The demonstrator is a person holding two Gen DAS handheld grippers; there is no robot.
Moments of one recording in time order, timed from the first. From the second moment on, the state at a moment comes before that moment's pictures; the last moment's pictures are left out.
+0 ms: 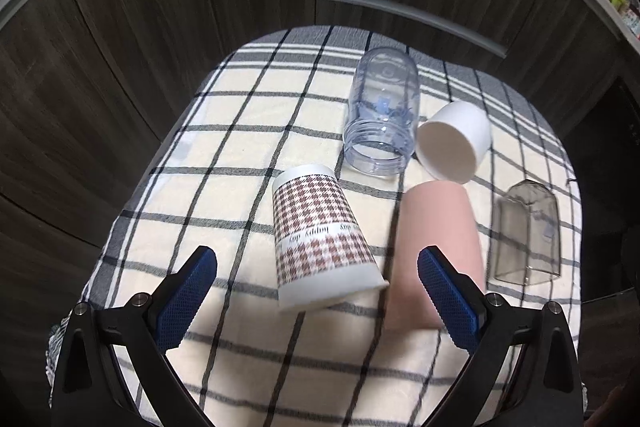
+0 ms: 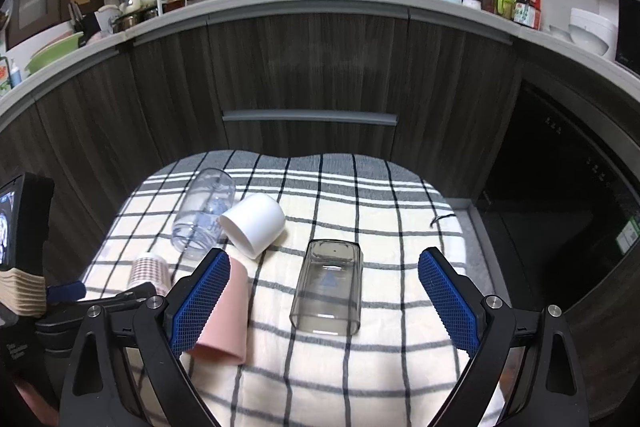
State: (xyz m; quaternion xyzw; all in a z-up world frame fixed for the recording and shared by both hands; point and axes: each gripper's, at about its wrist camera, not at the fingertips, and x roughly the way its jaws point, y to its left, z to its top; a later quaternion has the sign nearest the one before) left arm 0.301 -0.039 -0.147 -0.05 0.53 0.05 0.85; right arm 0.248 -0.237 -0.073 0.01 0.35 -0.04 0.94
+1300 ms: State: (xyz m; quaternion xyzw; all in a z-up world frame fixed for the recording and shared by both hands) left arm 0.220 -0.064 -0.141 -0.03 0.56 -0.04 0.82; right arm 0.208 -0.245 -0.077 0.05 0.36 -0.03 0.93
